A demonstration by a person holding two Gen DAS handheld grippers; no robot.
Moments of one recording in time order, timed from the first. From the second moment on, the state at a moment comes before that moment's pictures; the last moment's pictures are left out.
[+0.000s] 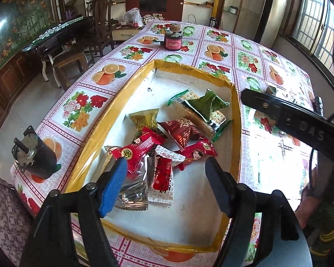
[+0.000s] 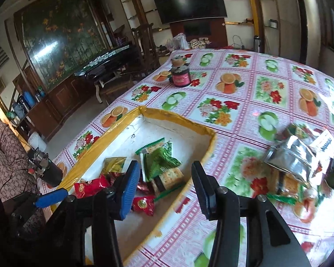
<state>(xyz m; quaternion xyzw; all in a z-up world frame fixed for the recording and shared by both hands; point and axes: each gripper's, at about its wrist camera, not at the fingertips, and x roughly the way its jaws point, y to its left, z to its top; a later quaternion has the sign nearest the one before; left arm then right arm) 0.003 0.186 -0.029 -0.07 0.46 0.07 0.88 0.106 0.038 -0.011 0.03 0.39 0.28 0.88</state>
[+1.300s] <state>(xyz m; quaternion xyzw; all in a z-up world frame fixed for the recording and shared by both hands) 0.044 0.019 -0.005 0.01 0.45 -0.04 0.89 0.060 -0.199 -0.036 0.13 0.39 0.10 0.90</state>
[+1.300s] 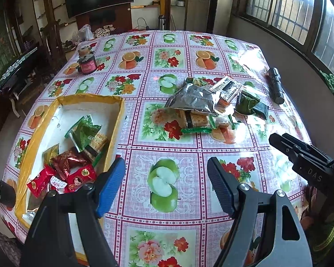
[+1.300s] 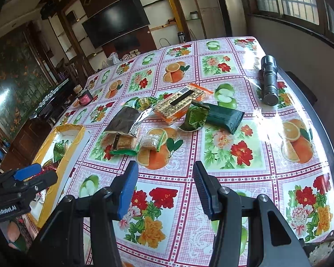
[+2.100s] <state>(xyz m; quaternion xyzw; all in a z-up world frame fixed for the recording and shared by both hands) 0.170 -0.029 -0.035 0.04 0.47 -0.05 0.88 0.134 -0.215 -0.055 0.15 0.41 0.08 0.90</state>
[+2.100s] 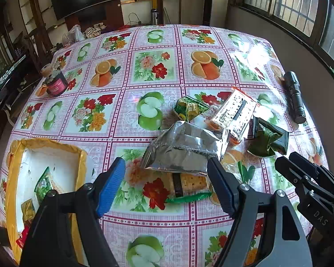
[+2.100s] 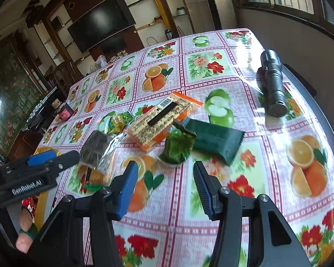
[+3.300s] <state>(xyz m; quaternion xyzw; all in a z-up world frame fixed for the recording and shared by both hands) 0.199 -0.036 -0.059 0.00 0.49 -0.11 0.87 0.174 -0.198 -0.070 0.12 0.42 0.06 0.90</state>
